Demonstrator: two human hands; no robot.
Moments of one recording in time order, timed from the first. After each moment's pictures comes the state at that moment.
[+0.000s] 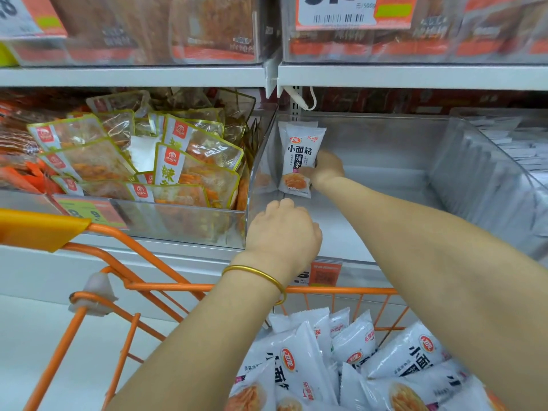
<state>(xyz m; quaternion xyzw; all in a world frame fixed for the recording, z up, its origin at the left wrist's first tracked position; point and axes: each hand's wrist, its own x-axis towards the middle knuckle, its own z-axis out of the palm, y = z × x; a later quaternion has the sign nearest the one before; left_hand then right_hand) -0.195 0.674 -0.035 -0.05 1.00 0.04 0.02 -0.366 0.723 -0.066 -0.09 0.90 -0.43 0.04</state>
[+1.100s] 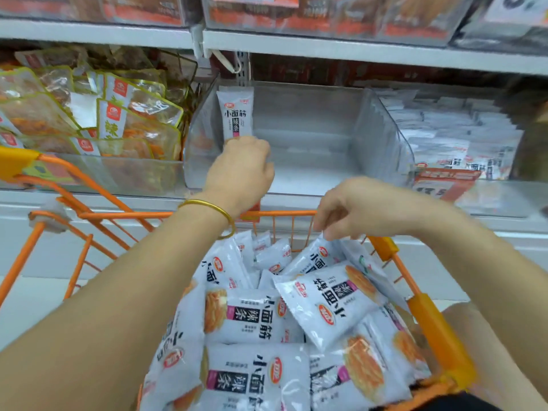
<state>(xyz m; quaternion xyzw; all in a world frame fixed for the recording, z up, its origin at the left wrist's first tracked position) -0.175 0.711 -0.018 0.02 0.98 0.14 -0.12 -0.164 0.901 0.014 -0.29 0.92 -0.11 0.23</state>
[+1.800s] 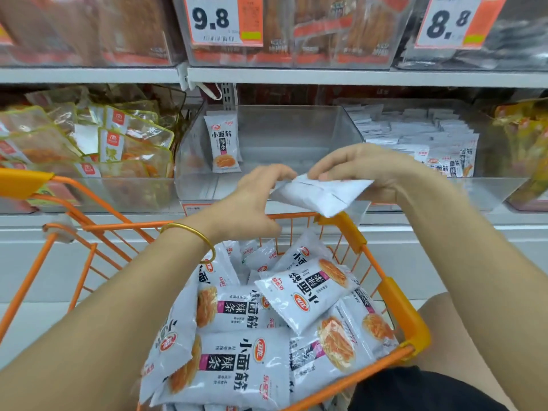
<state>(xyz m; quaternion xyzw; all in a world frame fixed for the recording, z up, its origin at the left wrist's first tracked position) -0.131 0.737 -0.013 0.17 0.93 0.32 0.00 -0.175 0.937 0.036 -0.10 0.78 -0.57 0.23</state>
